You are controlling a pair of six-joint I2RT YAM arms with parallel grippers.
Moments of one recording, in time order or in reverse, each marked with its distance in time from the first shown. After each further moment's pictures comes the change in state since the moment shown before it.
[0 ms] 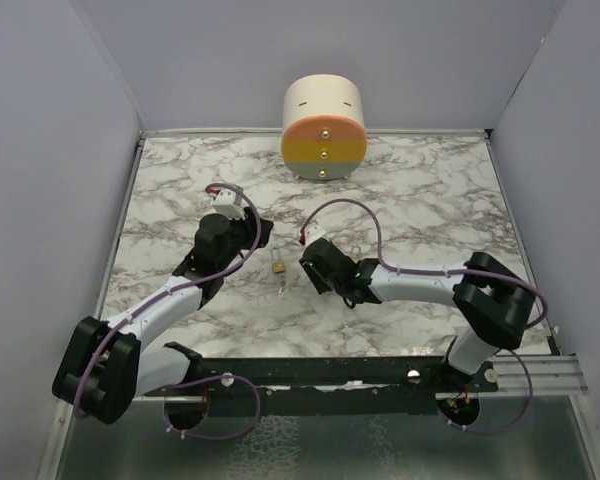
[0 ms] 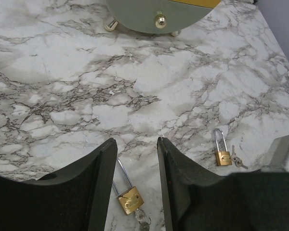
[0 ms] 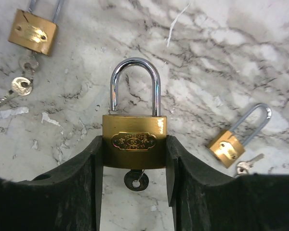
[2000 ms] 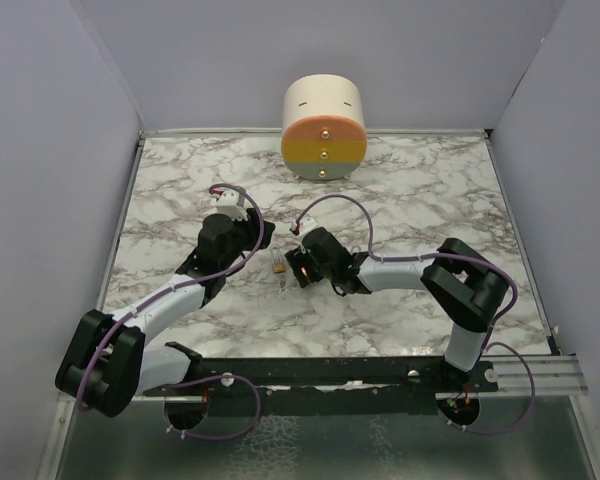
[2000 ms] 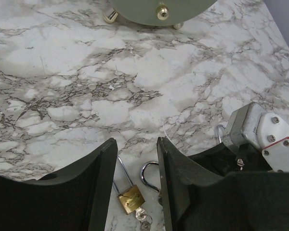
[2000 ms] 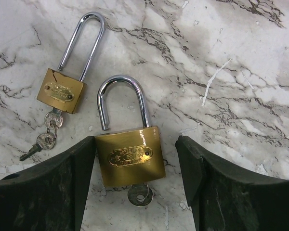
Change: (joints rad) left arm -0.006 0.029 0.000 0.008 0.002 -0.001; right arm -0.092 0.126 0.000 0.277 -0.231 -0.056
